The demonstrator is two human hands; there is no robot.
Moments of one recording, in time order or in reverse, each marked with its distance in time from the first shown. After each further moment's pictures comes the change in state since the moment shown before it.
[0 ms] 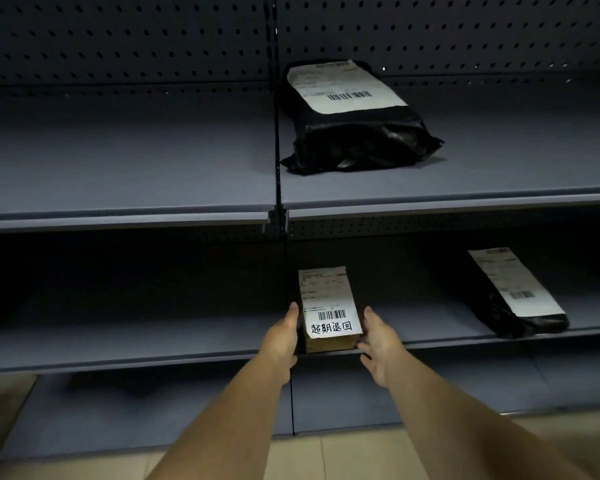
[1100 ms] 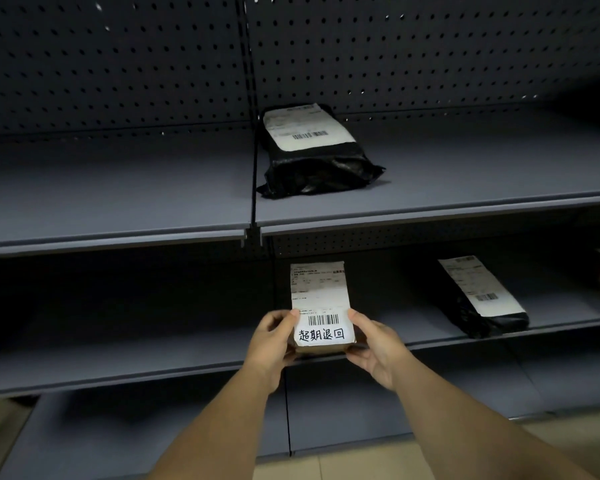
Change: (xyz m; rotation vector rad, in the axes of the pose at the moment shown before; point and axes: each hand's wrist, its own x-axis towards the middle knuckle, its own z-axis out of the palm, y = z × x) left_hand -0.050 0.002 0.007 -0.065 -0.133 0.373; right_hand -0.045 -0.012 -0.044 0.114 -0.208 -0.212
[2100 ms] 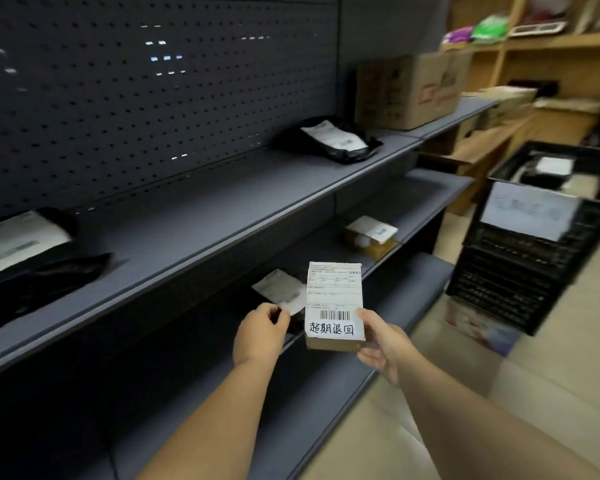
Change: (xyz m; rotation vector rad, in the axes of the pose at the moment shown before) left_hand -0.044 -0.009 0.261 1.120 -0.231 0.611; right_hand -0.145 -0.032 -0.234 0.277 0.559 -0.302
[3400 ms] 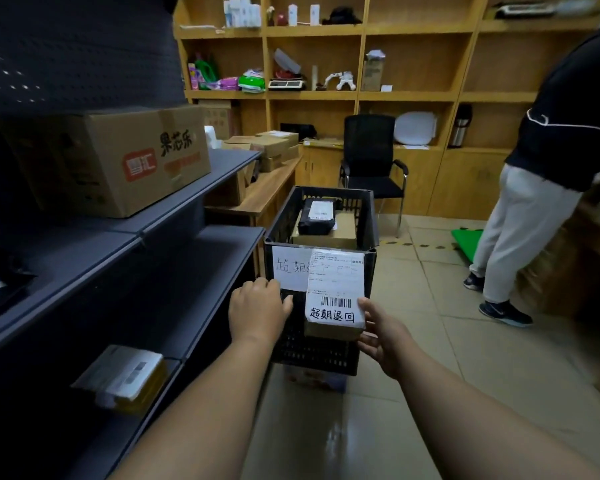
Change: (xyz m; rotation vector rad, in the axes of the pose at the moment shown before) left_hand 0.108 0.447 0.312 0.401 -0.020 0.984; right_hand 0.132 -0.226 -0.376 0.327 0.555 -0.258
